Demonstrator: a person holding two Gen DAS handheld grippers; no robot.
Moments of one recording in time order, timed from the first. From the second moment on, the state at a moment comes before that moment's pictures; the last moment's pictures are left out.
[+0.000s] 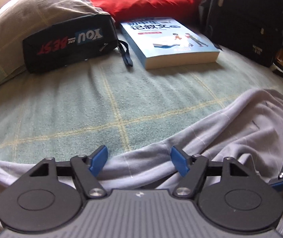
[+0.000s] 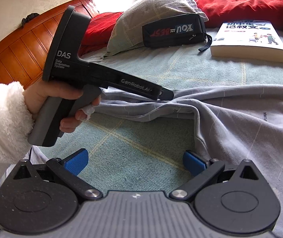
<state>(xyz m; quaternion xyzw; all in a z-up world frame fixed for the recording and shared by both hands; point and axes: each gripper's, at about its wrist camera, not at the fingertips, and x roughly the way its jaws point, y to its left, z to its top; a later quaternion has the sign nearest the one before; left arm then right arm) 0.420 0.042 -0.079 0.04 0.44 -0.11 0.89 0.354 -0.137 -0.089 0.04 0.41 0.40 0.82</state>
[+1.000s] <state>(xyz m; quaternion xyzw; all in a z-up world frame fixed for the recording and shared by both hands) 0.491 0.027 -0.068 0.04 0.39 -0.03 0.92 0.359 -0.143 -0.093 0.04 0.41 0.40 0.82</state>
